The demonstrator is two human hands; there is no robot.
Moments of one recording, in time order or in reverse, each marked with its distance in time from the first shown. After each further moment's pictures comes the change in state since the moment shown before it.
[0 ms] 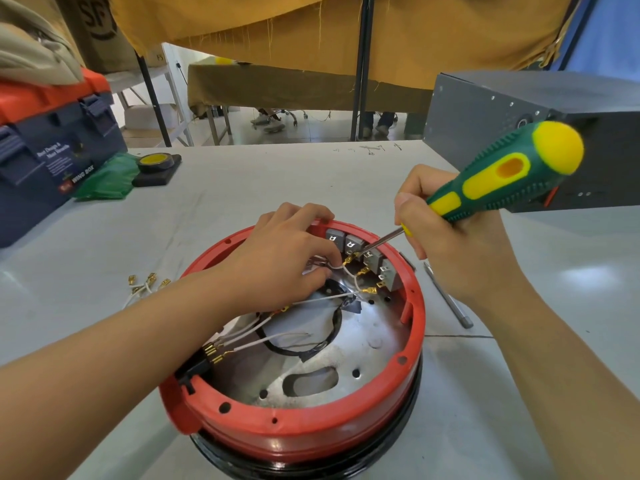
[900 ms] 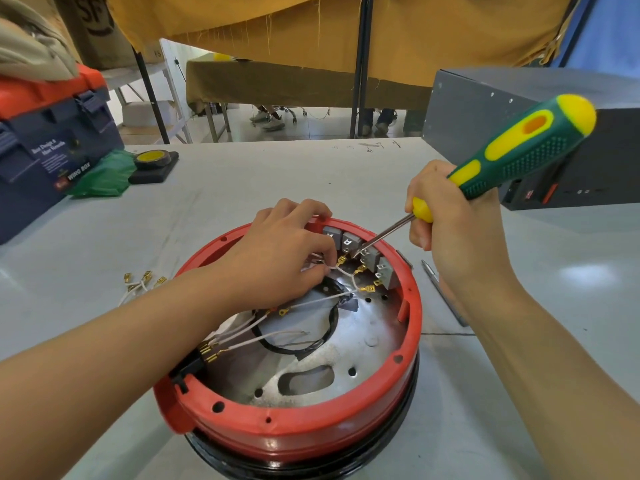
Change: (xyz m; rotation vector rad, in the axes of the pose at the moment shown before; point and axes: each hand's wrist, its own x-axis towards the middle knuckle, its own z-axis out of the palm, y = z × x) left_hand 0.002 0.001 0.001 0.025 0.016 -0.007; right_hand 0.005 0.004 0.007 0.232 0.262 0.231
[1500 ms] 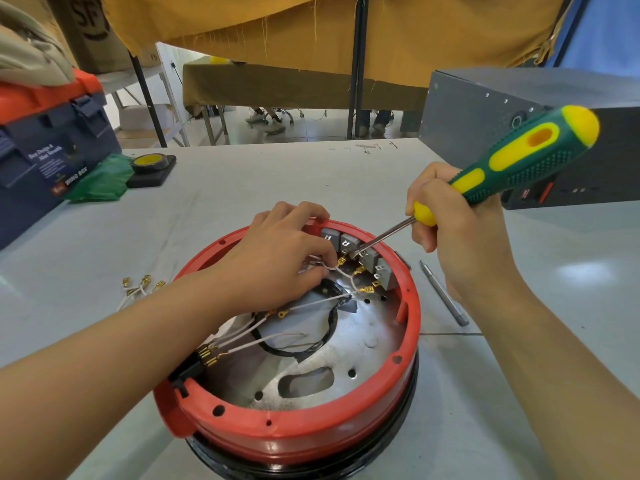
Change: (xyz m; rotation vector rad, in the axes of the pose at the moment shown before) left_hand 0.000 0.000 -0.001 -0.019 -0.008 0.006; right_hand -0.001 0.001 -0.006 -0.014 -0.058 -0.031
